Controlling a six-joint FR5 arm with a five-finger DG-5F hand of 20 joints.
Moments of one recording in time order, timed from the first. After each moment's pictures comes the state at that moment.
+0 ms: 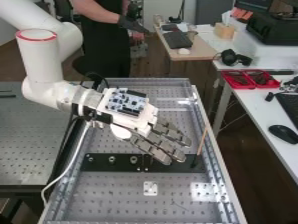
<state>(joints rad) 1.45 -1.97 -1.81 -2.68 -1.42 -0.54</state>
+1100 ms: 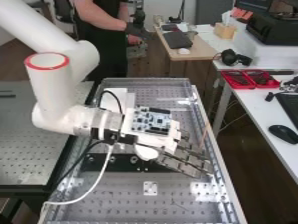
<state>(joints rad) 1.34 -2.15 -1.62 -2.67 -1.67 -0.61</state>
